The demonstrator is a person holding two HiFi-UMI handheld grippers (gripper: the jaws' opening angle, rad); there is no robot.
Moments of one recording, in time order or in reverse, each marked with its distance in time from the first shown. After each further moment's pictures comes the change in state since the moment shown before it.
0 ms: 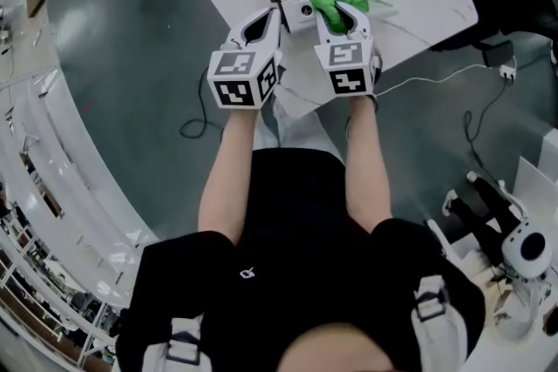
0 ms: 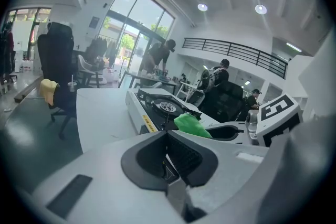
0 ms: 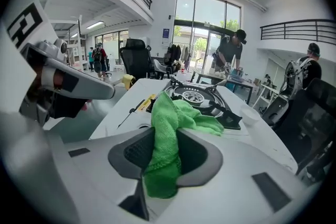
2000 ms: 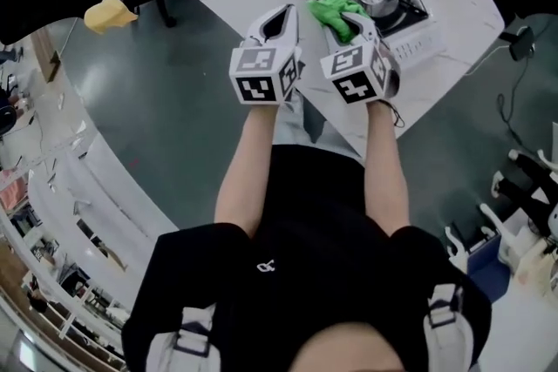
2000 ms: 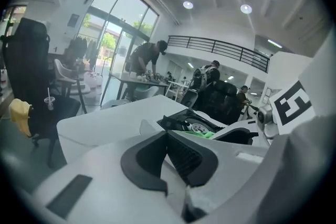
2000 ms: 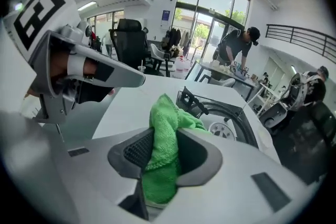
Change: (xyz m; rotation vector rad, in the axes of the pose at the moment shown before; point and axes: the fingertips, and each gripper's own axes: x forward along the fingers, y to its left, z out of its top) left arm 0.078 0.124 0.105 0.128 0.028 -0.163; right arm 0.110 0.036 0.098 -0.037 0.187 -0.075
